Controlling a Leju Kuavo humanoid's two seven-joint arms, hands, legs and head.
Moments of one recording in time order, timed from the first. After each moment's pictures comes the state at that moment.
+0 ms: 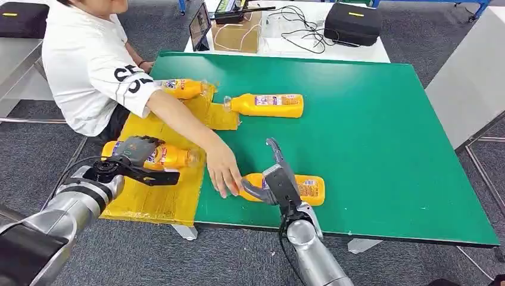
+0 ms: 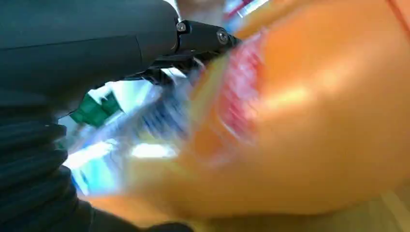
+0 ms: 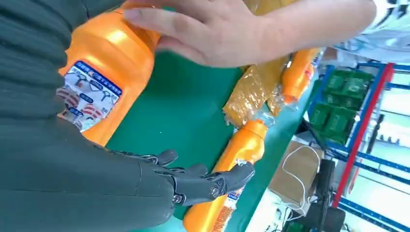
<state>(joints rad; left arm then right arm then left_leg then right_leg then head) -0.81 0.20 -0.54 -0.32 -1.20 0.17 -0.25 -0.32 0.23 0.30 -0.98 0.30 -0.25 -0.36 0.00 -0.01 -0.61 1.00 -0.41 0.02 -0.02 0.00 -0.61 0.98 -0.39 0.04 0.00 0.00</state>
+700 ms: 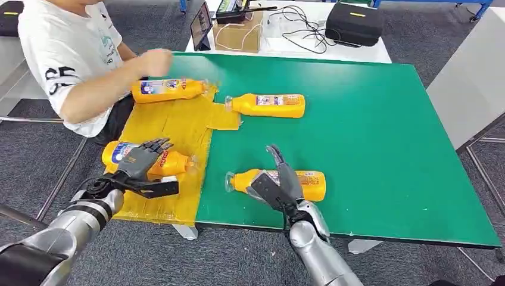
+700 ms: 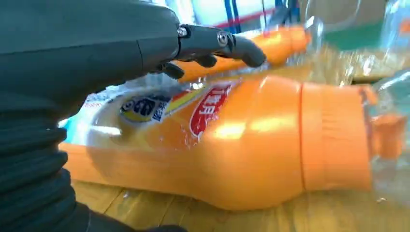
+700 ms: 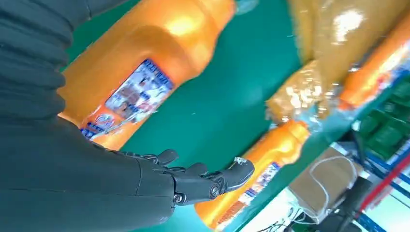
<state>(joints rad) -0.69 0.20 -0.38 -0.36 -1.01 0.42 -0.50 -0.35 0.17 0.35 -0.94 0.54 -0.30 -0.24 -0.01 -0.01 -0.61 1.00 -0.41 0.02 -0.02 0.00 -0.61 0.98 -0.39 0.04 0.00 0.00</state>
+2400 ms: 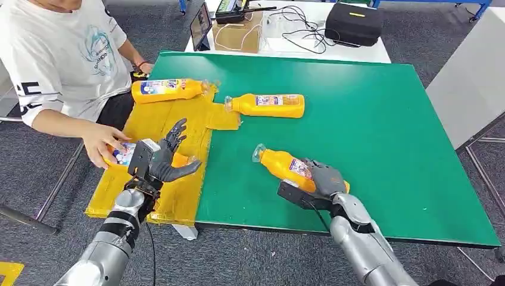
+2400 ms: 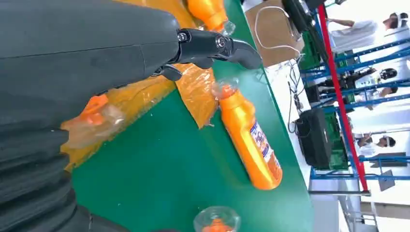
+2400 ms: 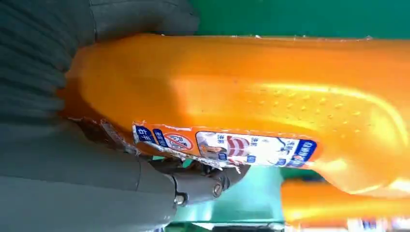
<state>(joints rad) -0.46 -0.08 0.05 -0.85 -0.20 -0.16 -0.55 -0.40 -0.07 0.39 -0.94 0.80 -0.19 -0.05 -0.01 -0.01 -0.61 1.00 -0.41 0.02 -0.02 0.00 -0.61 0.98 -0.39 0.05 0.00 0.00</state>
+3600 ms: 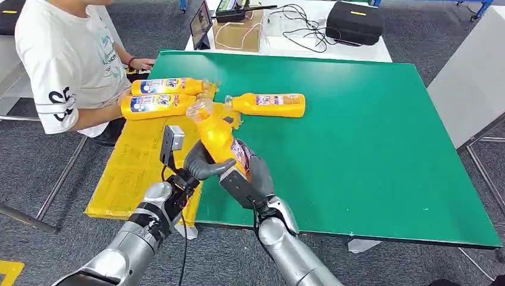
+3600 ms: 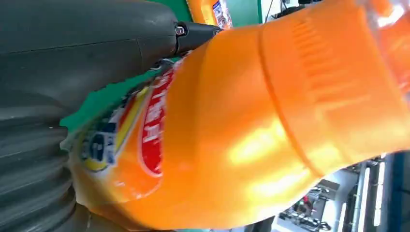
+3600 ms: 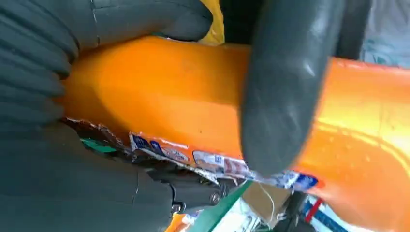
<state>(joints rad) -0.54 -0.19 -0.12 -0.75 0.19 -0.40 -0.42 -0.41 0.31 0.45 -0.83 0.44 -0.36 -0.32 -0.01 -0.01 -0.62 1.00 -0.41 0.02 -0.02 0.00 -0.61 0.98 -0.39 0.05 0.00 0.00</state>
